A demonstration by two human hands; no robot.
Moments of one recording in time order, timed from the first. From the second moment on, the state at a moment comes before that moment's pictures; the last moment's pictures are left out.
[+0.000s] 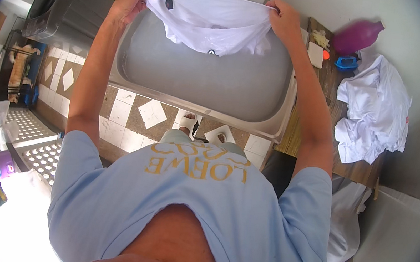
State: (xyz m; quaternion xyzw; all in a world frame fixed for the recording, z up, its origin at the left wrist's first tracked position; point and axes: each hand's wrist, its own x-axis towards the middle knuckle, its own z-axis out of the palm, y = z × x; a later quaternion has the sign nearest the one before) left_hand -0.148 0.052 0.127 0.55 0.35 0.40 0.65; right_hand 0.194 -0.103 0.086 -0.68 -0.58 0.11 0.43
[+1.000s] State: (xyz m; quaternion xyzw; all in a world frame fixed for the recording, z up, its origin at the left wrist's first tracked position) left_hand -0.104 0.015 -0.042 0.79 0.37 0.26 0.41; right_hand 0.131 -0.143 0.185 -0.56 -0.32 0.41 0.65
